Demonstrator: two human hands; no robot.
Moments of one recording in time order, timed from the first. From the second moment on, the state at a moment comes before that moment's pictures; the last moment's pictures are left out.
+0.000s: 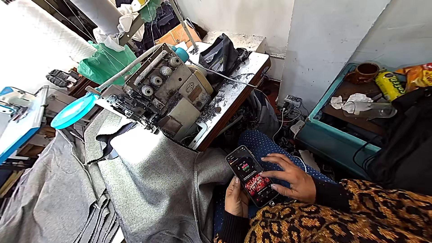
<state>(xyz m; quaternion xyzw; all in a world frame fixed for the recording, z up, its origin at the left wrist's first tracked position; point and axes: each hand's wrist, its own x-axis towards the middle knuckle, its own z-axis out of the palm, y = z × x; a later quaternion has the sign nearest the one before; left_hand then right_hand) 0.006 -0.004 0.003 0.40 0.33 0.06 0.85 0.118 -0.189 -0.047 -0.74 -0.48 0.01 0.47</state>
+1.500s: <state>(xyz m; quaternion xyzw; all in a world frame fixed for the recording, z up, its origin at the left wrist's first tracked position) 0.007 -0.004 0.004 0.41 0.33 0.06 0.85 0.118 -0.189 -0.047 -0.74 -0.49 0.01 0.47</state>
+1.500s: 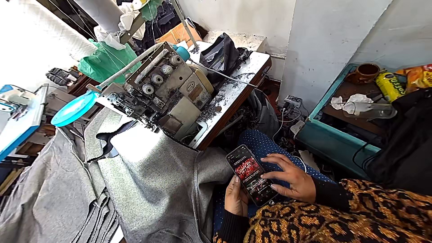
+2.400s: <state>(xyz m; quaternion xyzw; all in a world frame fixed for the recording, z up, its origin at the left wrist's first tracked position) 0.006 -0.004 0.004 0.40 0.34 0.06 0.85 0.118 -0.189 -0.049 -0.73 -0.48 -0.01 0.48</state>
